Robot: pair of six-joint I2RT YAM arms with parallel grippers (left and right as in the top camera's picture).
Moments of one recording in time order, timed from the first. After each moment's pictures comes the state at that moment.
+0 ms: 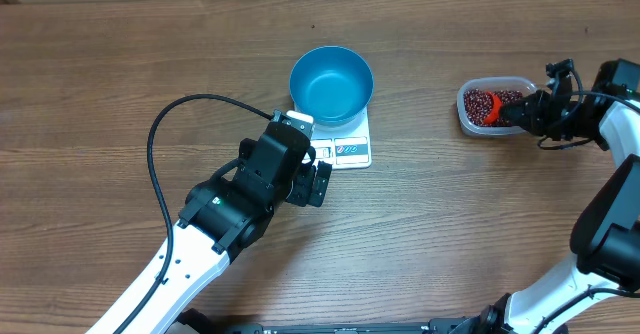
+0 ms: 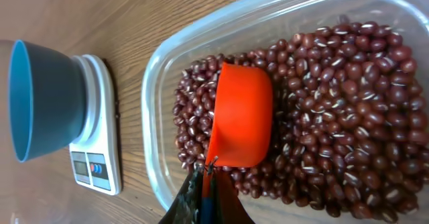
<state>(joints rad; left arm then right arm) -0.62 1.21 1.02 -0.71 -0.18 -0.26 -0.45 1.94 1.36 -0.76 -0.77 -0.17</state>
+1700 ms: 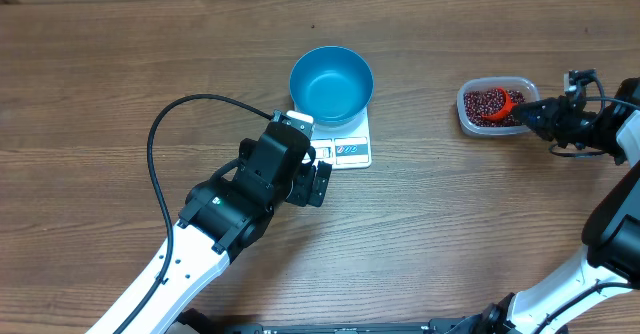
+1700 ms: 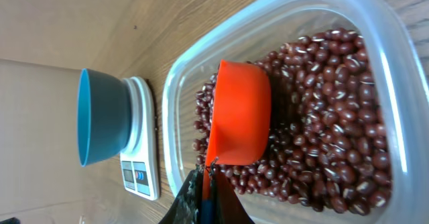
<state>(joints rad) -0.62 1.21 1.02 -0.71 -0.18 -0.26 -0.56 2.00 1.35 -0.74 -0.99 -0.16</state>
